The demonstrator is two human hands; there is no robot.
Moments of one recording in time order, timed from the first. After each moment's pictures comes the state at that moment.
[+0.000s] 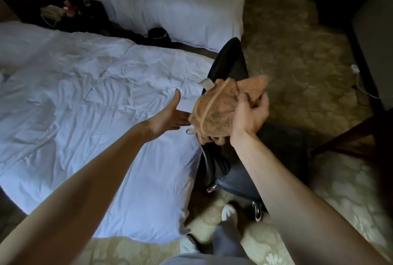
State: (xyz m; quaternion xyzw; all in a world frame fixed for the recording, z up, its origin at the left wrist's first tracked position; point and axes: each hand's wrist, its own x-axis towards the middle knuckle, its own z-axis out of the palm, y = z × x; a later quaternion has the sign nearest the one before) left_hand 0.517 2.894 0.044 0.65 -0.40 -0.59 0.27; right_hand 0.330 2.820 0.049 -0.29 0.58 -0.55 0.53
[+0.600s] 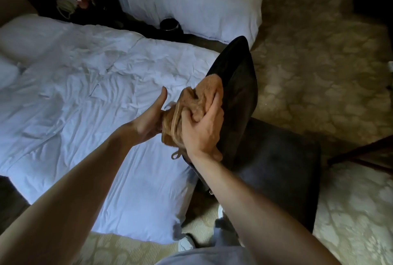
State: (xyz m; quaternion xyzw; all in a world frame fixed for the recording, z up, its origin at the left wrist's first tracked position) left_hand 0.522 2.846 0.040 0.66 -0.31 -0.61 0.33; right_hand 0.383 2.813 0.010 -0.59 0.55 -0.41 0.42
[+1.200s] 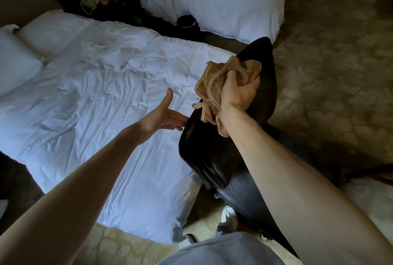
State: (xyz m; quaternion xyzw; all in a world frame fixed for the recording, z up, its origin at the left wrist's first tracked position) left_hand 0.524 2.819 0.043 0.74 -0.31 -0.51 0.29; right_hand 0.393 2.669 0.031 -0.34 0.57 -0.46 0.59
